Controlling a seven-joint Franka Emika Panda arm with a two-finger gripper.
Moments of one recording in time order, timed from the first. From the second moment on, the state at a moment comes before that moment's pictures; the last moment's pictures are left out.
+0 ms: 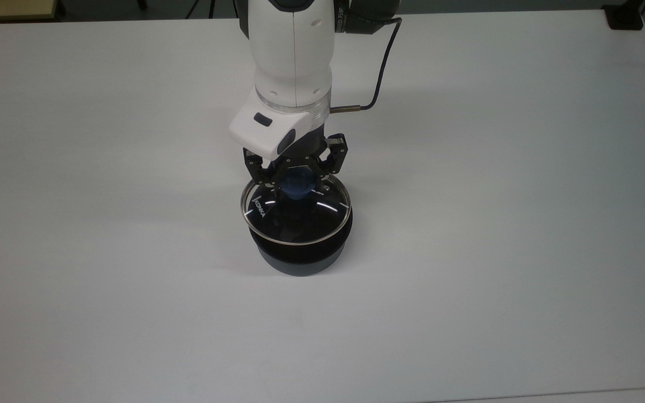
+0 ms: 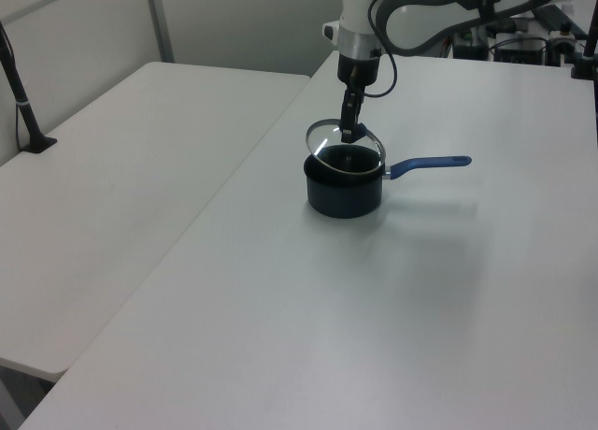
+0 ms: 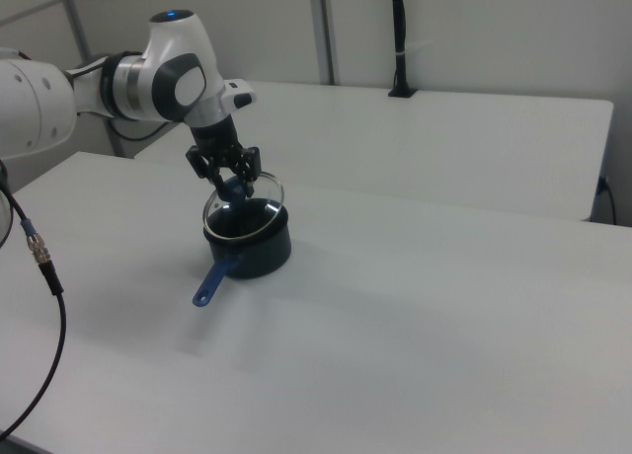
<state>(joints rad) 0.17 0.44 -0.06 -1.43 -0.01 2.02 -0.09</state>
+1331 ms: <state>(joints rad) 0.14 0.38 -0.07 -1.43 0.00 1.91 -0.07</state>
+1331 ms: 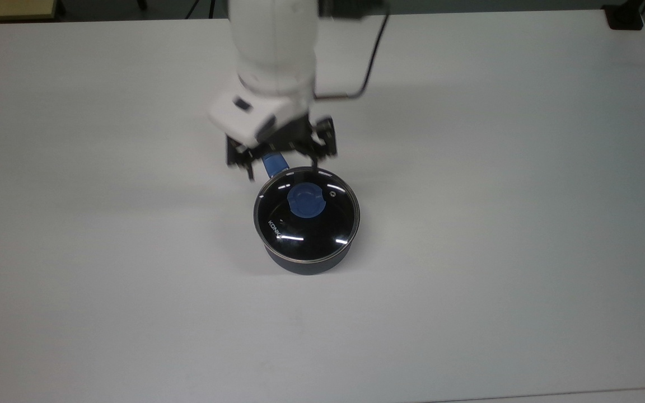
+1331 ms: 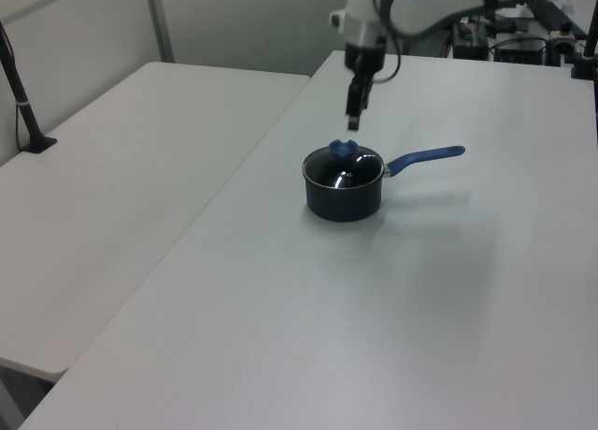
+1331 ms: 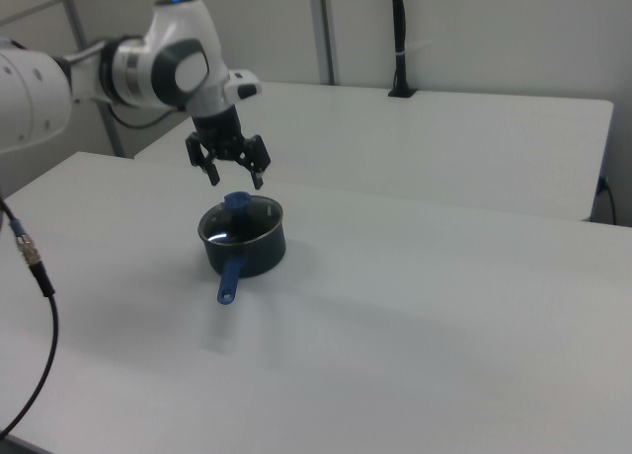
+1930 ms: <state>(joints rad) 0.07 0.03 -0.07 -1.64 -0.03 1.69 -0.01</state>
